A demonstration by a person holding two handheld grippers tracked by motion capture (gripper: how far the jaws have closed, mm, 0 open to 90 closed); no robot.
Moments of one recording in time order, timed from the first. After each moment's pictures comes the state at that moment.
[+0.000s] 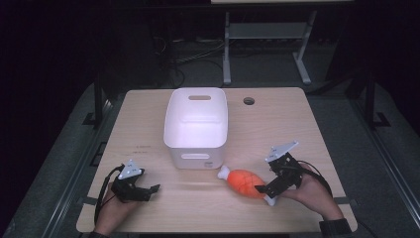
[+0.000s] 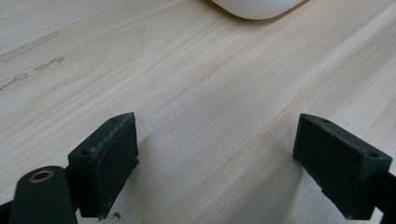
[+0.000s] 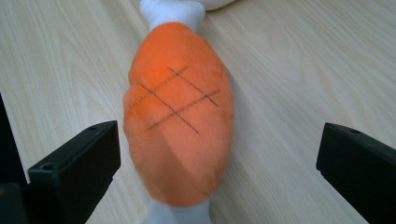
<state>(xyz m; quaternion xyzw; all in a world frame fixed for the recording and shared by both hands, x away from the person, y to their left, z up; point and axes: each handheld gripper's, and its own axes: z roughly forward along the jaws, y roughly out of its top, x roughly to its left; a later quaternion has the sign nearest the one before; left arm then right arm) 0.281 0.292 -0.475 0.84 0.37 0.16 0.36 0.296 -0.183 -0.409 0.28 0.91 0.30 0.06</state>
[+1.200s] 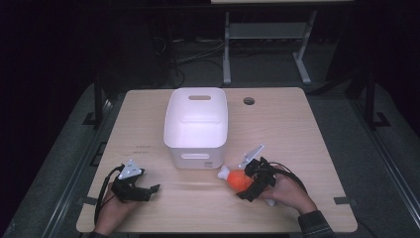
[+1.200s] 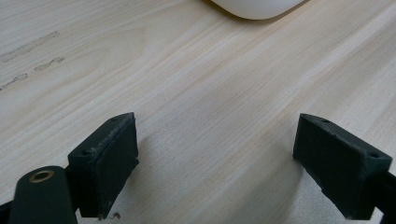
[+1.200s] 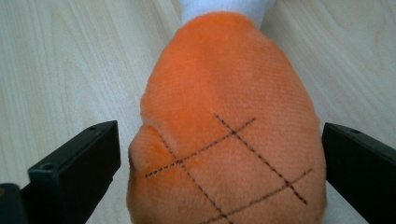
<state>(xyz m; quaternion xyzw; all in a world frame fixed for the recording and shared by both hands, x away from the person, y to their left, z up) 0.281 0.292 -0.475 0.84 0.37 0.16 0.36 0.315 -0.128 -0.450 0.24 0.94 0.25 0.00</state>
